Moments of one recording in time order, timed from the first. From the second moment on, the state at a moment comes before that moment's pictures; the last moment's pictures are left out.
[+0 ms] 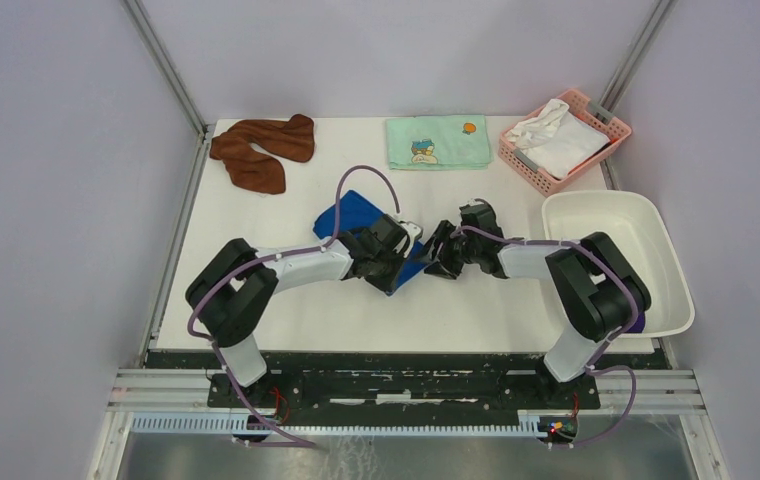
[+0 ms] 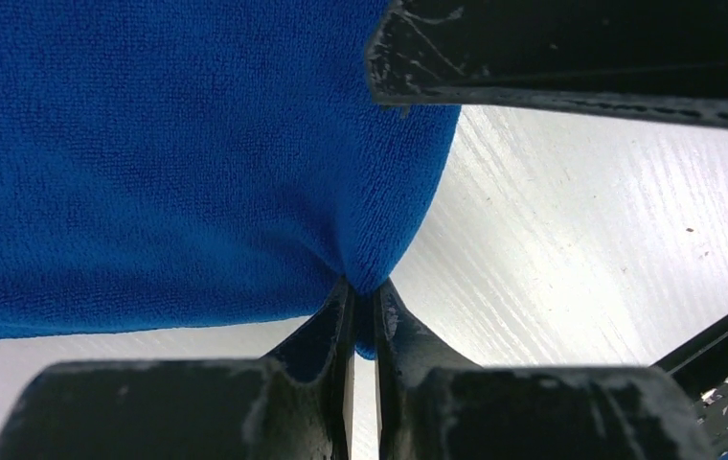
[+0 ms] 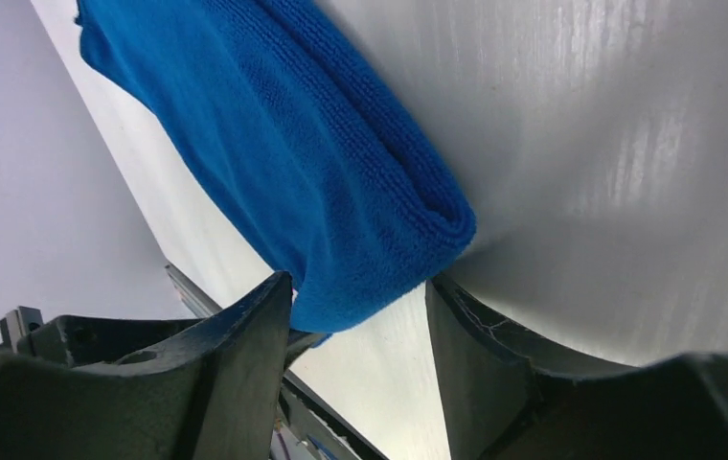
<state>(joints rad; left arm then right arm) -0.84 1.74 1.03 -0.35 0.06 -0.22 0.44 1.68 0.71 0.14 -0.40 0.98</state>
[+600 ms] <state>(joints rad) -0.91 1.61 0.99 -0.32 -0.04 -0.24 0.46 1.72 0.81 -0.05 -0.27 1.05</state>
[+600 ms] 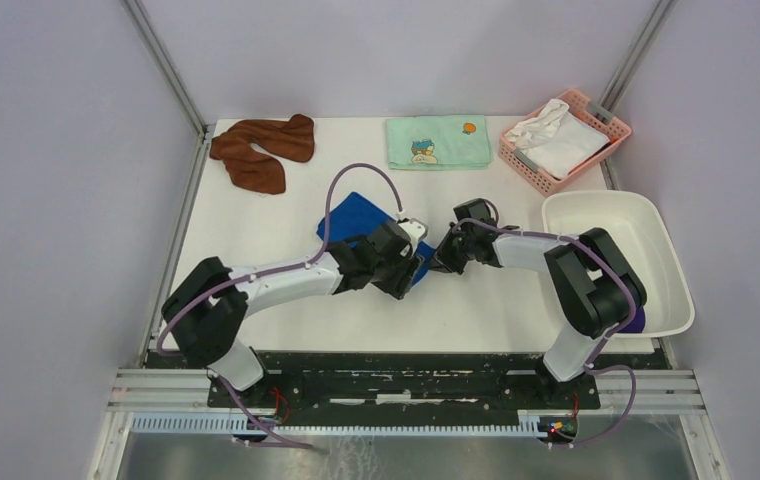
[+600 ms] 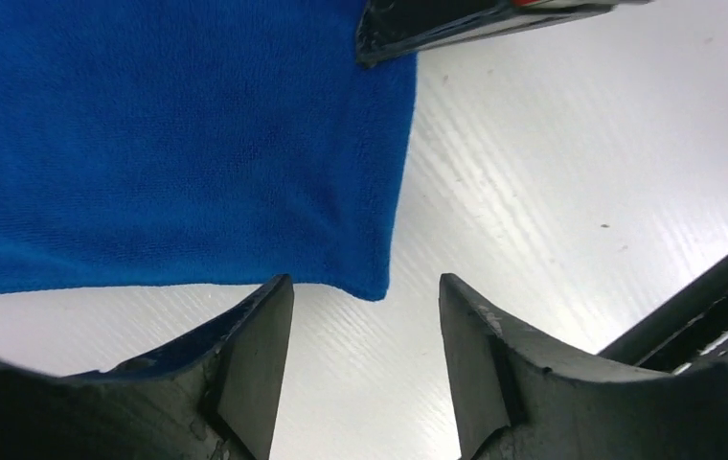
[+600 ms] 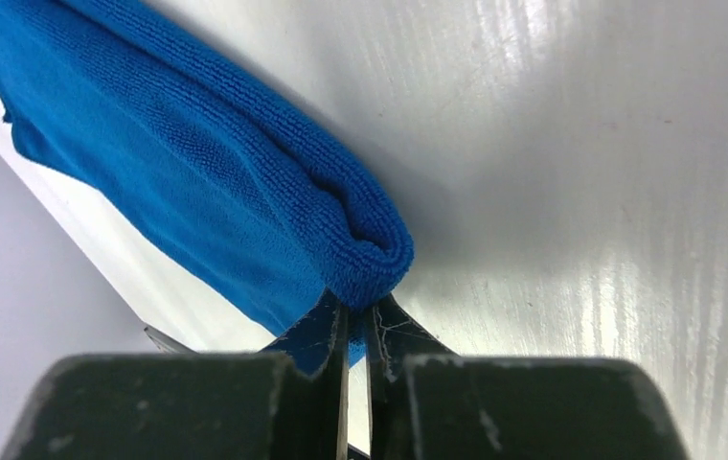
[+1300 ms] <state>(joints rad) -1.18 1.77 0.95 -0.04 -0.49 -0.14 0.46 1.72 0.96 -0.41 -0.20 1.08</state>
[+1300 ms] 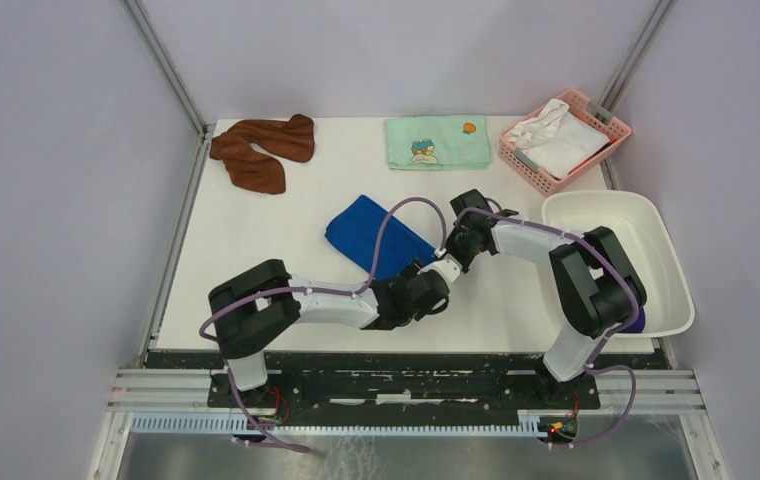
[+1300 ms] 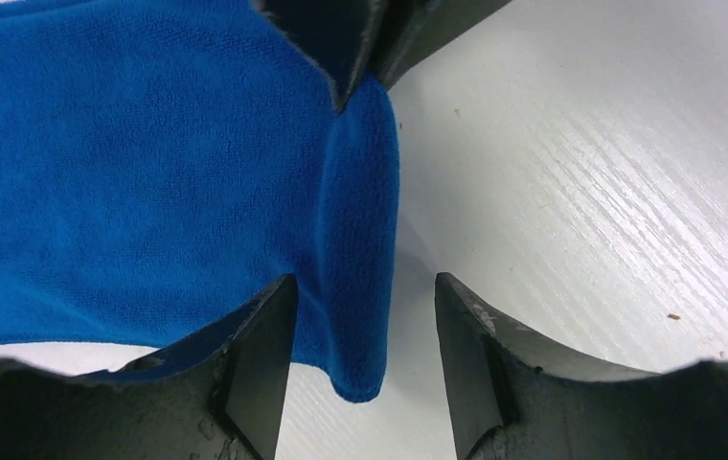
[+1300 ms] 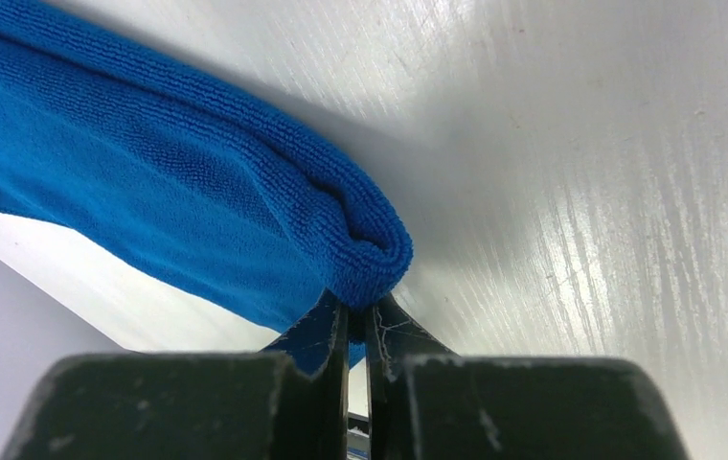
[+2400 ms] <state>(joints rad) -0.83 1.73 0.92 0.05 0.04 -0.34 0.36 1.56 0.97 -0.31 -0.33 0.85</state>
